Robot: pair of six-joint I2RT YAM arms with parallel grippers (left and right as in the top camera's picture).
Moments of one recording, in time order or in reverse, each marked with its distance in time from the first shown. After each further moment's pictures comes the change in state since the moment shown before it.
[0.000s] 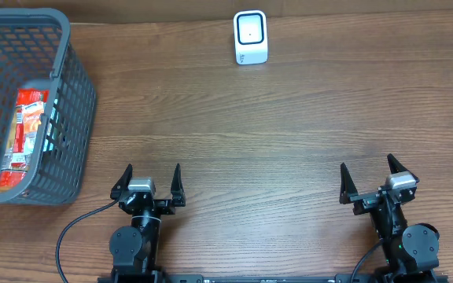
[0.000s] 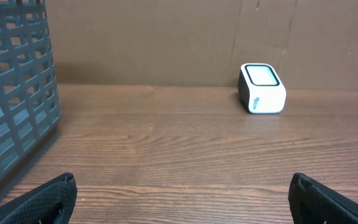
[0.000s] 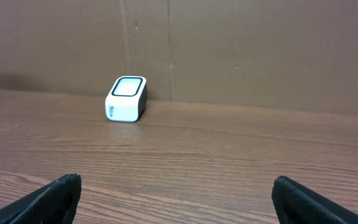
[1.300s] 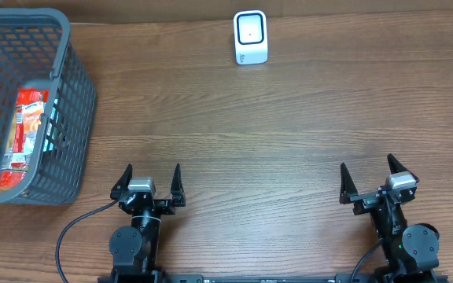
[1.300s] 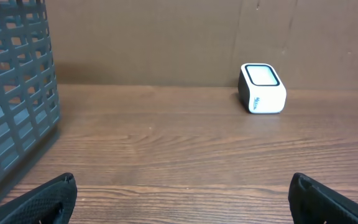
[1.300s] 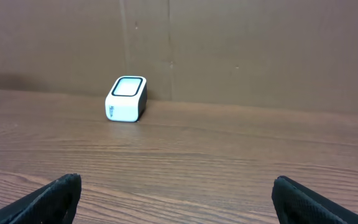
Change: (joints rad) left arm 0.000 0.000 0.000 0.000 -0.001 0.000; right arm 0.000 0.000 0.000 0.000 0.000 0.000
